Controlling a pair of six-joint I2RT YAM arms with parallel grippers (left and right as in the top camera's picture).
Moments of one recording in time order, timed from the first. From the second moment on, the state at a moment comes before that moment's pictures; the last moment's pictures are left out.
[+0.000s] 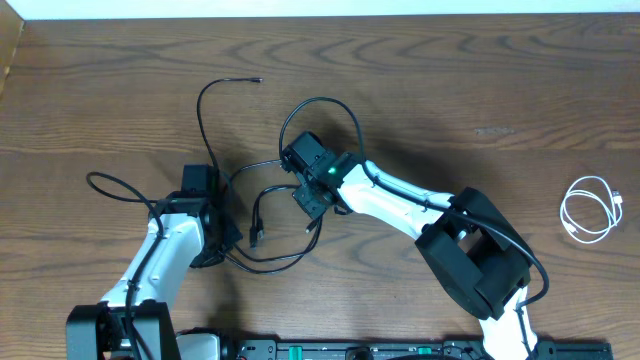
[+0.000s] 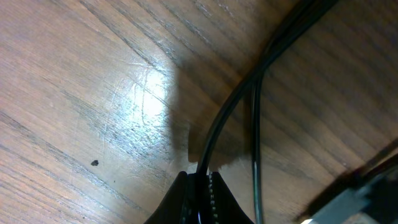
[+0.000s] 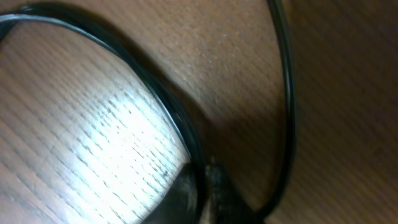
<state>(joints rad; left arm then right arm) 0.02 1.41 0.66 -0.75 -0.08 -0.57 0.82 2.09 1.41 -0.54 -0.02 0.10</state>
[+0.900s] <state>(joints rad) 0.02 1.41 0.66 -0.75 -0.08 -0.57 0.80 1.96 1.41 -0.63 -0.02 0.07</state>
